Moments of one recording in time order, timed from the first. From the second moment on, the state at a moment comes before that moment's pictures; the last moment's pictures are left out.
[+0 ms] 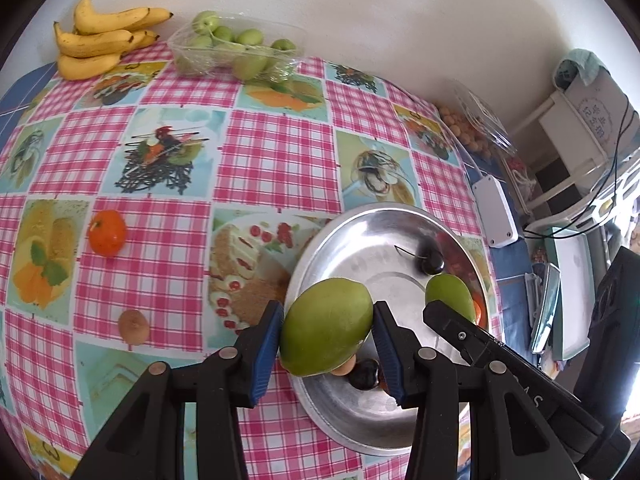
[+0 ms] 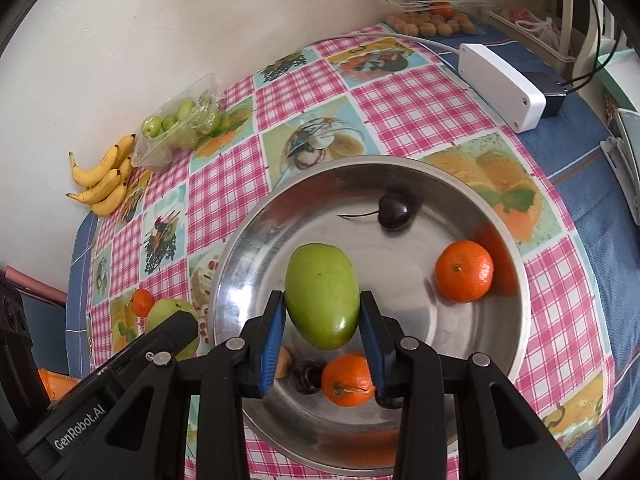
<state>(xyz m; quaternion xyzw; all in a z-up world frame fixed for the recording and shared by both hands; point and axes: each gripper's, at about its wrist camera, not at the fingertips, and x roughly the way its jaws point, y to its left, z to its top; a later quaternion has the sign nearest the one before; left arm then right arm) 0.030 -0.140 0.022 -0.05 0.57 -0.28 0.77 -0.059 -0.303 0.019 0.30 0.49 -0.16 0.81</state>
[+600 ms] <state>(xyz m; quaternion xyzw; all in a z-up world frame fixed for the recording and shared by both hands) 0.026 -0.160 -0.004 -0.03 0.59 -0.29 0.76 -0.061 -0.311 -0.013 0.31 0.52 -0.17 0.78</state>
